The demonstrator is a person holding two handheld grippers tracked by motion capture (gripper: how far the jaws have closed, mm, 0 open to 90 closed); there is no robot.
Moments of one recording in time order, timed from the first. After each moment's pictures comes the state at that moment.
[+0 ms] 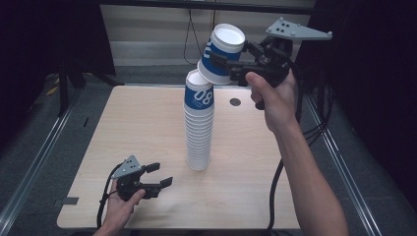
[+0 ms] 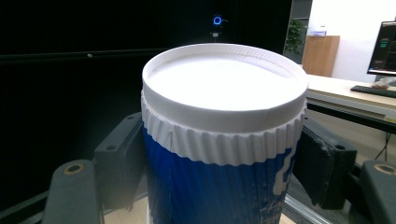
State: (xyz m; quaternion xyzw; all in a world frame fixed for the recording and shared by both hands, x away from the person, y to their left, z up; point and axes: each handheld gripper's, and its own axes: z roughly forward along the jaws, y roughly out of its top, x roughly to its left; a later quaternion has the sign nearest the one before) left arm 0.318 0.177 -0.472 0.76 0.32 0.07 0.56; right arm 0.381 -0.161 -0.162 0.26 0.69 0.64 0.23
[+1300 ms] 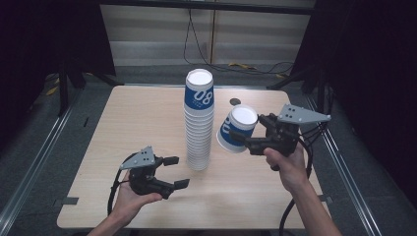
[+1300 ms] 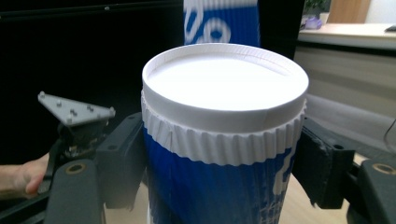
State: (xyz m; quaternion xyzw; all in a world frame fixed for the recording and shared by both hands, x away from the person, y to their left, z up) left arm 0.320 0.133 -0.416 0.77 0.20 0.01 0.61; right arm 0.323 -0.207 -0.296 0.27 0.73 0.61 0.16
